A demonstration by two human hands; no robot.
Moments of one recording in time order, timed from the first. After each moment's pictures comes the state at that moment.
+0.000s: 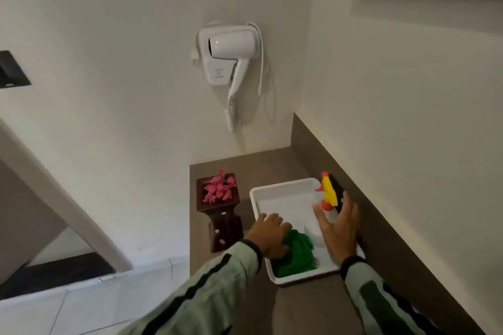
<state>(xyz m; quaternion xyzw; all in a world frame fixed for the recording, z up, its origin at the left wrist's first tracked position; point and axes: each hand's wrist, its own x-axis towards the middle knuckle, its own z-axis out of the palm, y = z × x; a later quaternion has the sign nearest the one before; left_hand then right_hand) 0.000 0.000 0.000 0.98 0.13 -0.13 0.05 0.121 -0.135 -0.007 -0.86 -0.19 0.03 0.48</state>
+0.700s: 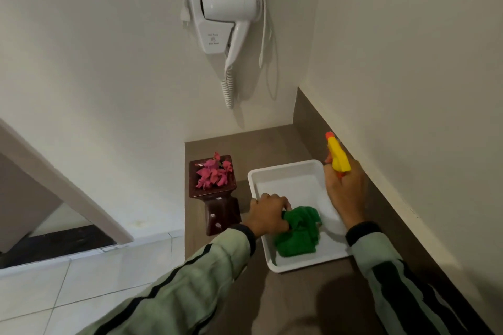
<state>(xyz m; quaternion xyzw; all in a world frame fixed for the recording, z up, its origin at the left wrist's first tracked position) 0.014 0.006 0.009 0.94 0.26 -0.08 0.23 0.141 -0.108 0.062 -0.79 -0.27 -0.03 0.55</state>
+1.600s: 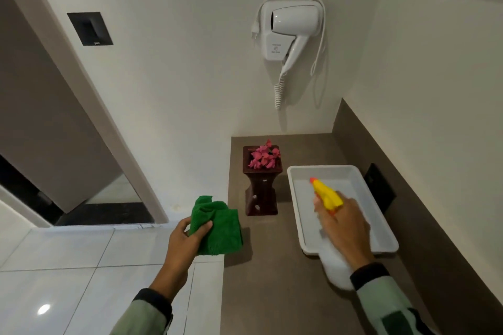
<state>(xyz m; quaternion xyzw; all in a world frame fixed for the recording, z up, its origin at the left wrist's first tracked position) -0.265 -0.001 0.006 0.50 0.53 0.35 0.59 0.023 -0.137 0.041 -0.84 -0.38 0.04 0.39</state>
